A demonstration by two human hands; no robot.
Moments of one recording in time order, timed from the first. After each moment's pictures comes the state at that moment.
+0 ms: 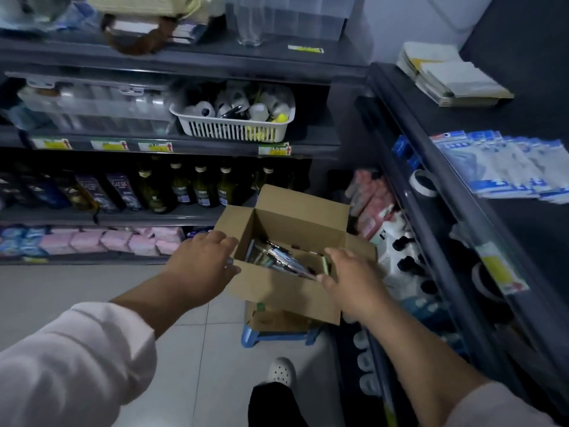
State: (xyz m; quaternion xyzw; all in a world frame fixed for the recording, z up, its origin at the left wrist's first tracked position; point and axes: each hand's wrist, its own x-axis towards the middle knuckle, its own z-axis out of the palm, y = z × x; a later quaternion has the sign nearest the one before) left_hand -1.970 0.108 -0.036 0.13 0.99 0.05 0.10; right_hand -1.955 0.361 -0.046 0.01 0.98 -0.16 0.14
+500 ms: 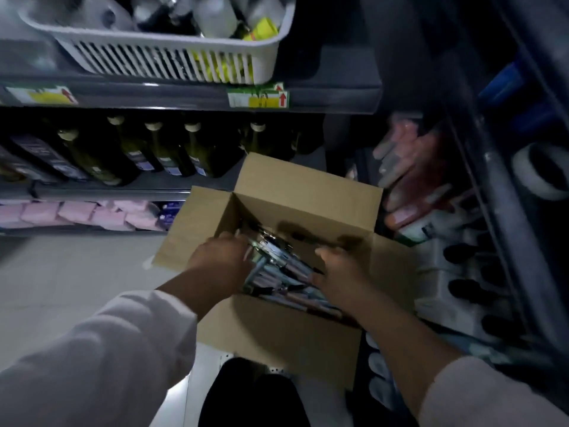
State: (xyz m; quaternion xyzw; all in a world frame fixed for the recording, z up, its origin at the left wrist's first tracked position) left_hand -2.155 0.191 -0.203 0.03 0.96 0.07 0.28; right_hand -2.144 0.400 -0.229 0.02 0.93 -0.19 0.31
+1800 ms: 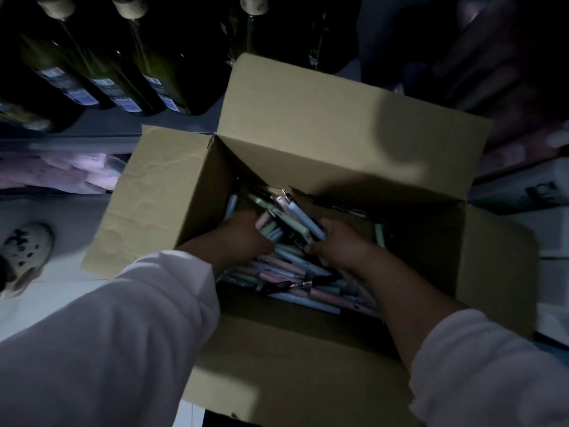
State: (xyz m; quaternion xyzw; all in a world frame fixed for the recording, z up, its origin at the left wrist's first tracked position) left_hand -2.224 0.192 -0.390 -0.10 0.85 0.32 0.41; right_hand -2.210 0.375 -0.417 0.14 0.81 -0.39 0.41
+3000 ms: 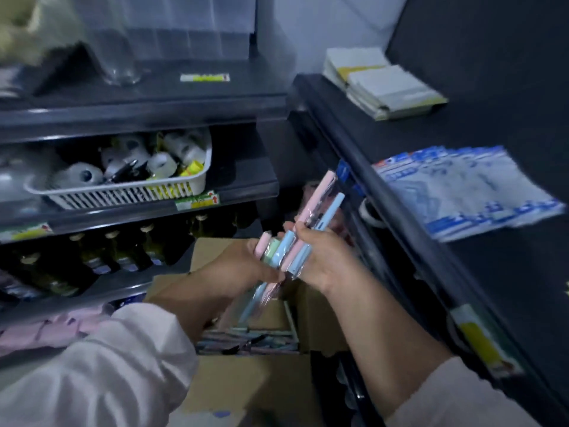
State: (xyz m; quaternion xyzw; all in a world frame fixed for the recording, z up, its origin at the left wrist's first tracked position) left_hand -2.156 0.272 -0.025 0.02 0.73 0.61 0.31; right_hand -2.142 0.415 -0.019 0.28 0.43 -0.86 0.07
